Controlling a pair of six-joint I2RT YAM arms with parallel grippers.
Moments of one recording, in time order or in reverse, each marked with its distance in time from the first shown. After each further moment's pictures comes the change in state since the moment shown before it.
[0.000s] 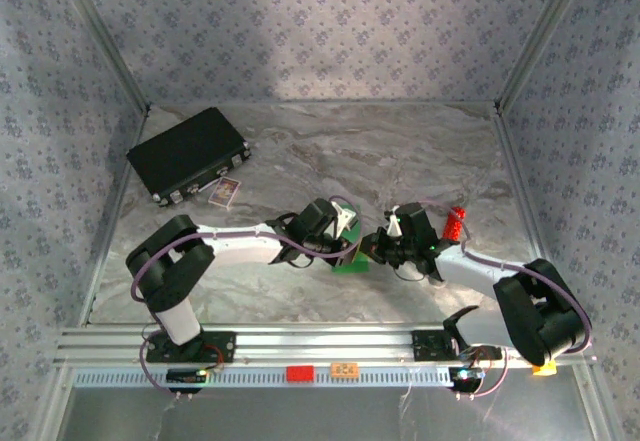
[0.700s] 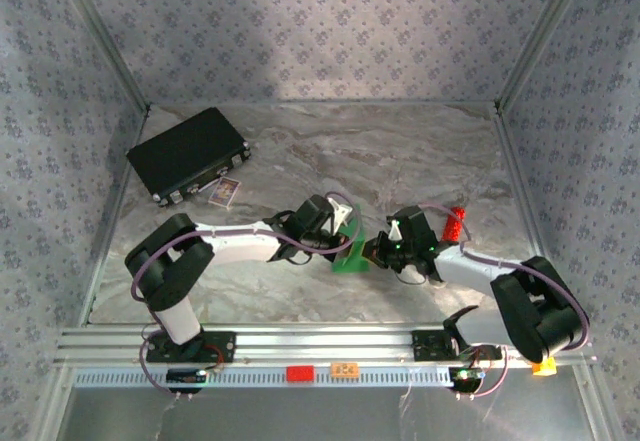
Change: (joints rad) left arm 0.029 0.000 -0.010 0.034 0.010 -0.016; right arm 0.000 0.026 -0.013 -0.041 0.033 -0.005
